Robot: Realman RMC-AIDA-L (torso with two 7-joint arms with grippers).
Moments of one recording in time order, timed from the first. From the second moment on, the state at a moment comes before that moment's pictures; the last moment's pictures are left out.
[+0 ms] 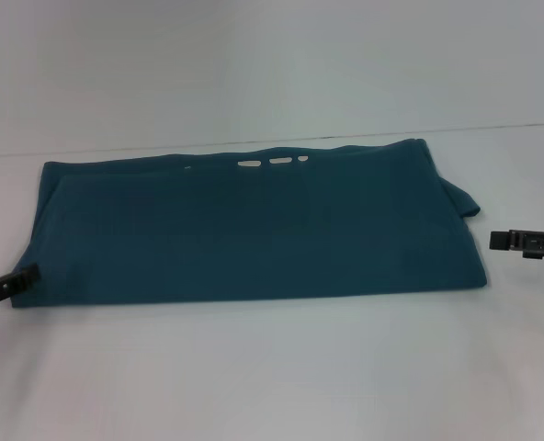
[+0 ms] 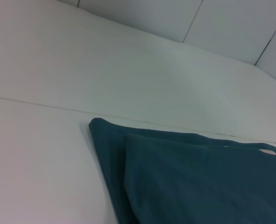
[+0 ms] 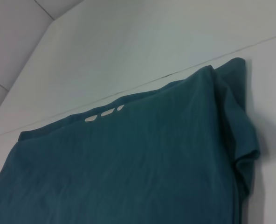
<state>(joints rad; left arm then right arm) -0.44 -2.11 0.35 0.72 2.15 1.16 -1.67 0.49 1.89 -0.60 -0.63 -2.14 -1.34 2.13</state>
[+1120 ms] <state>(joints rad) -0.47 -2.12 0.43 0.71 2.20 1.10 -1.70 0.50 1.91 -0.60 -0.61 -2.17 -1.29 2.12</state>
